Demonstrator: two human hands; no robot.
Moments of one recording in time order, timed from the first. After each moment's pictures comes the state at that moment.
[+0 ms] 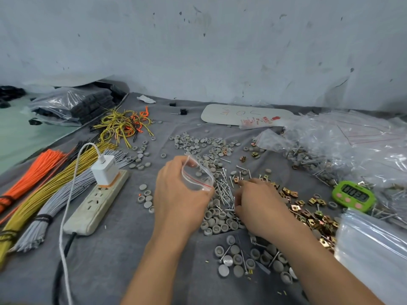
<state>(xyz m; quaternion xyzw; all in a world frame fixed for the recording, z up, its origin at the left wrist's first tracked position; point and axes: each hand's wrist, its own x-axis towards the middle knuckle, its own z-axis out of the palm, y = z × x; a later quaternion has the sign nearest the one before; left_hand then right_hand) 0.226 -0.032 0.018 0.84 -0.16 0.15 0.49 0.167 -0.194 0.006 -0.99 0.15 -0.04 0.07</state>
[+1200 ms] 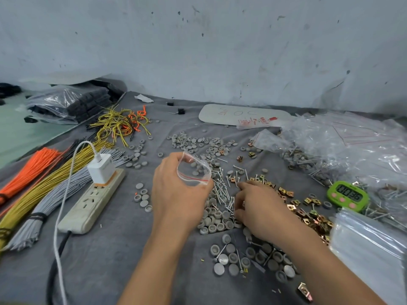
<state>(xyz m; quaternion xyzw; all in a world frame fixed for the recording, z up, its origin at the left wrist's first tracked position) 0.217 -0.038 0.026 0.82 -0.13 0.16 0.54 0.156 -0.199 0.012 -0.99 0.14 -0.01 0.10</state>
